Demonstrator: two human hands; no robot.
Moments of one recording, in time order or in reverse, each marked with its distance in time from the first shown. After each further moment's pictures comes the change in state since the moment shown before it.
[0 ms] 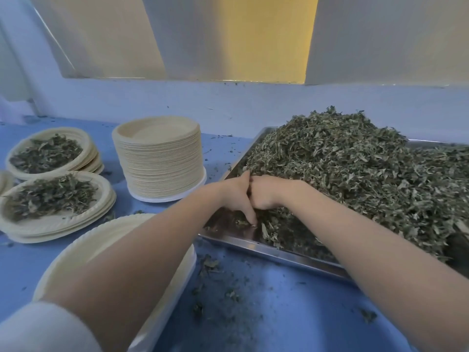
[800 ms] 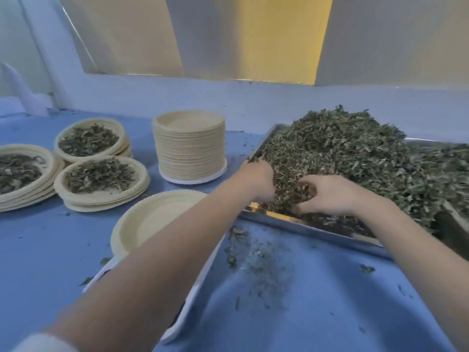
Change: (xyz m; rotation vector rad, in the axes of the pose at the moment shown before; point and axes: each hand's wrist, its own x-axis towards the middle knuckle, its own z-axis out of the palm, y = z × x) left_hand -0.110 0.036 -0.009 0.221 0.159 0.039; right_hand -0.116 0.000 0.017 0.283 0.229 0.320
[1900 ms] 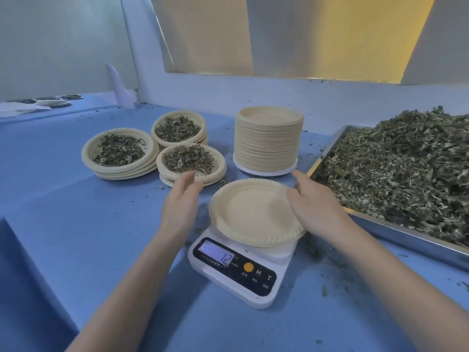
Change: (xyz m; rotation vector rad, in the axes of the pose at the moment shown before) left_hand -0.145 -0.174 0.062 -1.099 0.840 -0.509; right_hand -0.022 -0.156 0.053 0.498 0.146 -0.234
